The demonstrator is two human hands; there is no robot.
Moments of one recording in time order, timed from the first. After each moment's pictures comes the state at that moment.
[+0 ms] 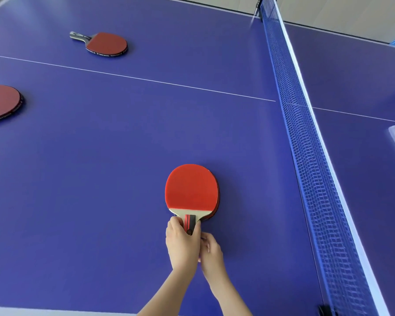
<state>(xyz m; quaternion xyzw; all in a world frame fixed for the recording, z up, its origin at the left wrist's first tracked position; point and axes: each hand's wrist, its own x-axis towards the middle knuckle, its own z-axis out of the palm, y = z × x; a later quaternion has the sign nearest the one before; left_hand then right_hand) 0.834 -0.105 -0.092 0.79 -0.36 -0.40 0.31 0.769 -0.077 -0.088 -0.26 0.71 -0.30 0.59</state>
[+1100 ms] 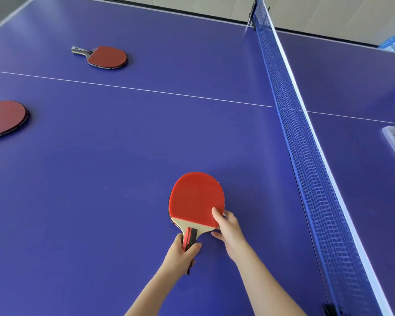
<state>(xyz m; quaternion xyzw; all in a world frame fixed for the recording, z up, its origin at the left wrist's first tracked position) 0.888 -0.095 -0.074 0.63 -0.38 -0.66 0.17 0.739 -0.143 -0.076 -0.20 0.70 -0.32 0.60</state>
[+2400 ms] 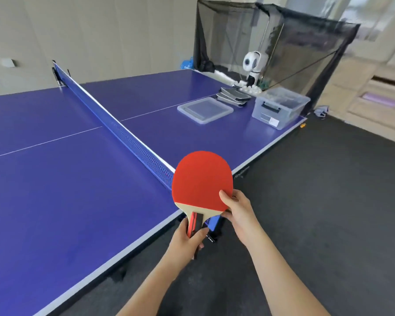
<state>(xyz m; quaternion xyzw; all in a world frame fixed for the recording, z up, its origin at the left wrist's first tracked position) 0.710 0.215 0.062 0.32 -0.67 -0.66 0.10 0.564 0.288 0.094 -0.10 0.65 -0.68 0.33</state>
